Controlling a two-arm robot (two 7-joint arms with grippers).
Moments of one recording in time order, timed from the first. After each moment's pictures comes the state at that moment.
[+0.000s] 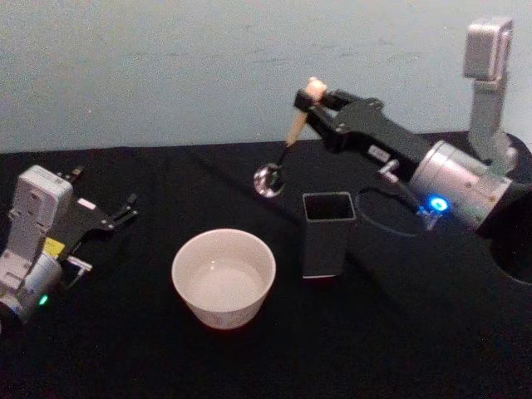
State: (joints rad) left arm -0.20 0.60 0.45 -1.41 -0.25 -0.12 0.03; right arm 0.36 0.44 -0.40 -1.61 0.69 0.13 0.43
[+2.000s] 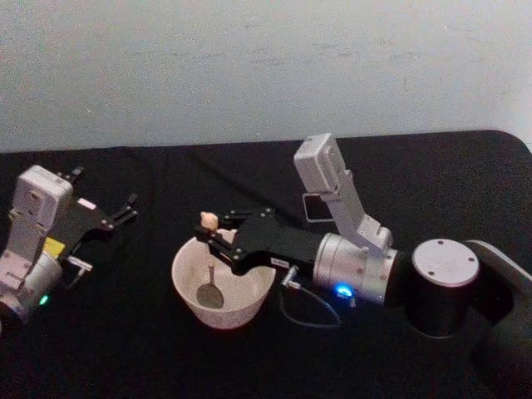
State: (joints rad) left arm -0.20 0.60 0.45 -1.41 -0.25 -0.12 0.03; right arm 0.39 0.35 -0.66 -1.46 0.45 0.13 0.51
